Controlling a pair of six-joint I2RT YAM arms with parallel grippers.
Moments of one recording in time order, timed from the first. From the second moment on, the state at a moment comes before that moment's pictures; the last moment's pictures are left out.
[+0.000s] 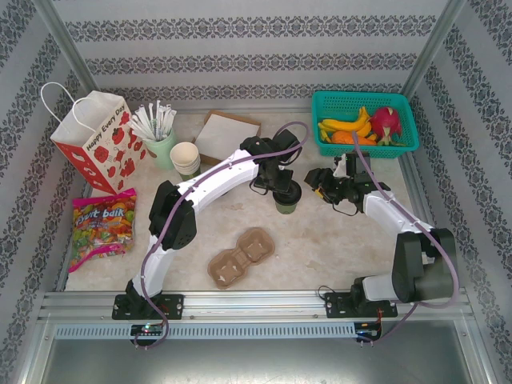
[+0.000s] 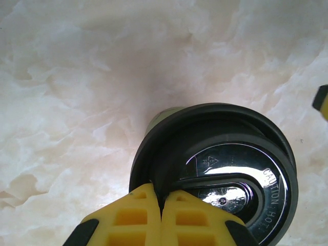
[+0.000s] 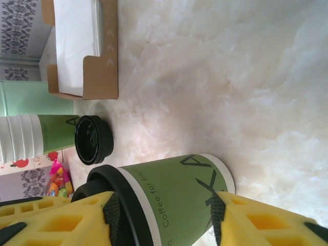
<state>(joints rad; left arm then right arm) -0.79 2.17 2.07 -1.12 0.02 -0.52 0.09 1.39 0.79 -0.24 -0.60 0.78</state>
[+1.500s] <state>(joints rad) -0.79 2.17 2.07 -1.11 0.03 -0.51 0.09 1.25 0.73 -0.30 -0.64 0.72</state>
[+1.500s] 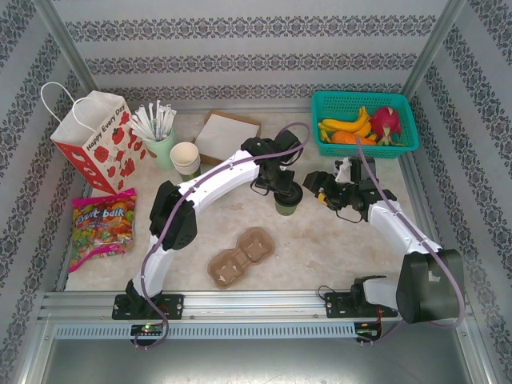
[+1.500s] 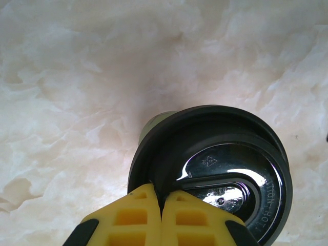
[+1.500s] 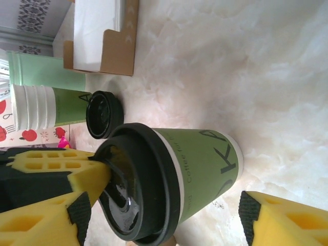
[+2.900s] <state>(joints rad) -0.79 2.18 2.08 -1.12 0.07 -0.51 0.24 1.35 0.78 -0.40 -0.56 0.66</state>
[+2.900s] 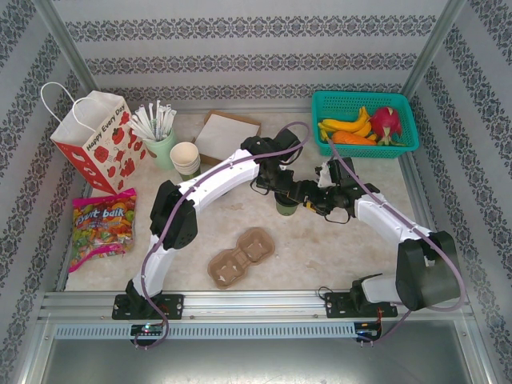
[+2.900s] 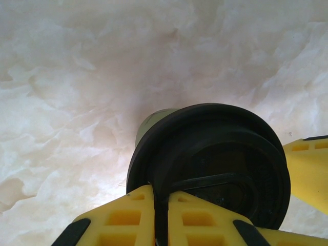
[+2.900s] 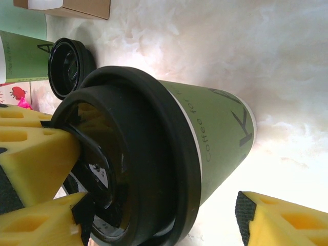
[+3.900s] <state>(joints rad) -0.76 2.12 2.08 -1.08 0.22 -0.51 0.23 1.35 0.80 -0.41 -0.54 0.68</state>
